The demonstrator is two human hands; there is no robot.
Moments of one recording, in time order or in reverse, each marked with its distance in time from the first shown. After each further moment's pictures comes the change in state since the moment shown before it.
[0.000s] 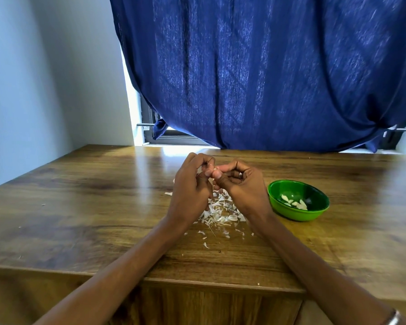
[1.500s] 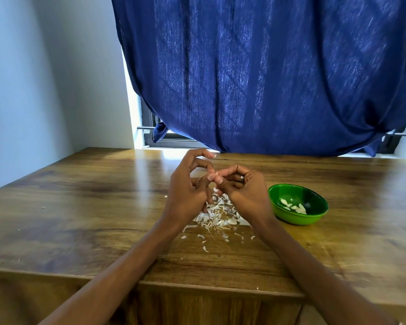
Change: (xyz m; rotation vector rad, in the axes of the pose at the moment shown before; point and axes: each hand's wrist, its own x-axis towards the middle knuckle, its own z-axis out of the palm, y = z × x) left_hand 0.001 0.013 -0.009 -0.226 -0.040 -0.153; right_hand -0.001 -0.005 -0.004 -0.109 0.008 0.034
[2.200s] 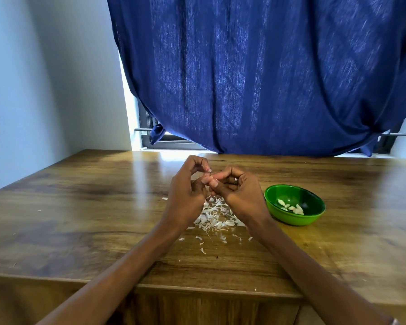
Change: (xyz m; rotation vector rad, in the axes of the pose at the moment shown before) left_hand -0.002 0.000 0.004 0.007 -0.025 0.022; right_hand 0.000 0.002 0.001 0.046 -0.061 0.014
